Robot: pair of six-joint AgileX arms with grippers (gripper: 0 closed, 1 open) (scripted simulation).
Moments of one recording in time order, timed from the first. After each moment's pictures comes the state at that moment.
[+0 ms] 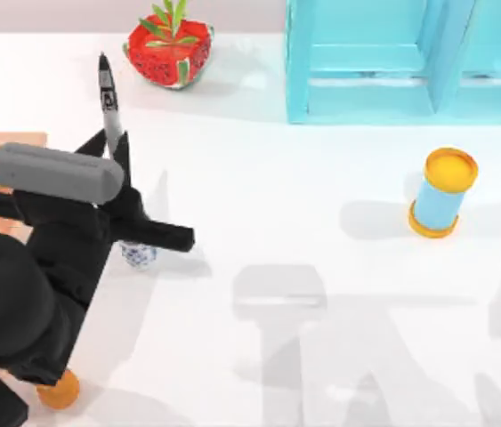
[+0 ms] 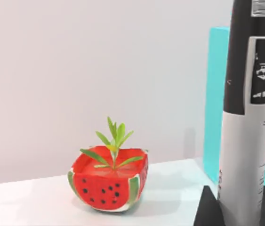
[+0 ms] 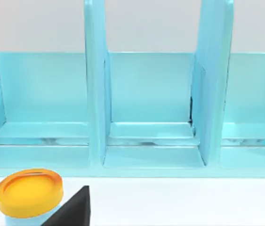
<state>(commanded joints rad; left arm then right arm) -0.67 1.27 0.25 1.08 -0.44 0.07 0.00 0.00 0.00 0.00 0.00 0.00</state>
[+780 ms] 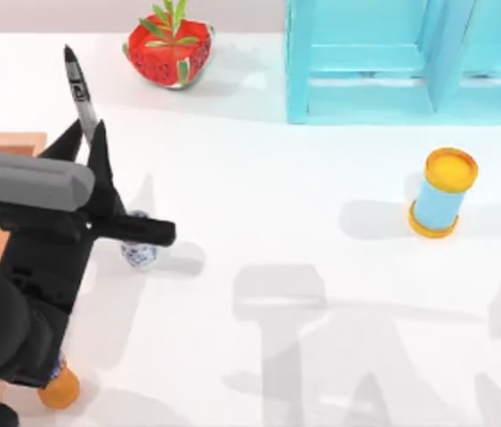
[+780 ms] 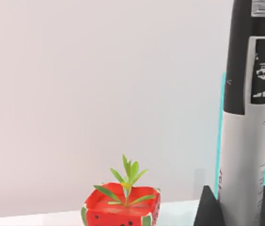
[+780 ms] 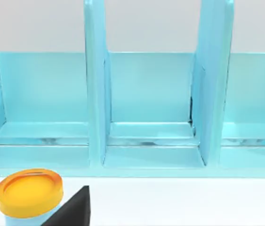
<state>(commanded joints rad) -0.64 1.29 0.21 1.27 -0.43 0.09 0.00 0.00 0.00 0.00 0.00 0.00</state>
